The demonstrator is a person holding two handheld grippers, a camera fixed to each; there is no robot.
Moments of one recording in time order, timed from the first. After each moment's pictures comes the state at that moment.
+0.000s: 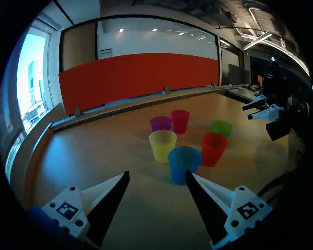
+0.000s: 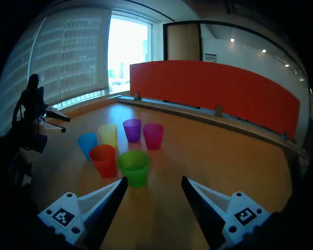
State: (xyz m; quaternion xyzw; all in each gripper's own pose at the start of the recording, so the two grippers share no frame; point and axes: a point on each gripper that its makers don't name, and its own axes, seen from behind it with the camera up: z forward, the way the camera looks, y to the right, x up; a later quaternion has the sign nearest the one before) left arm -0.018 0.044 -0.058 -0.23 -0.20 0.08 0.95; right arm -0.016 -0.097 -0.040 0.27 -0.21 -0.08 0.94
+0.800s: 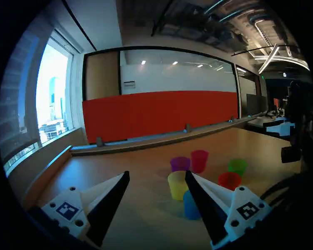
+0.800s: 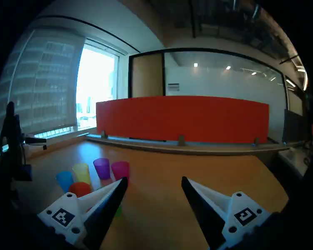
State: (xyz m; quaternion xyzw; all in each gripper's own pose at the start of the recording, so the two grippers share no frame) left arm 0.055 0.032 -0.031 -0.13 -0.05 0.04 0.99; right arm 0.053 -0.058 -0.014 0.13 -0.07 -0.02 0.99
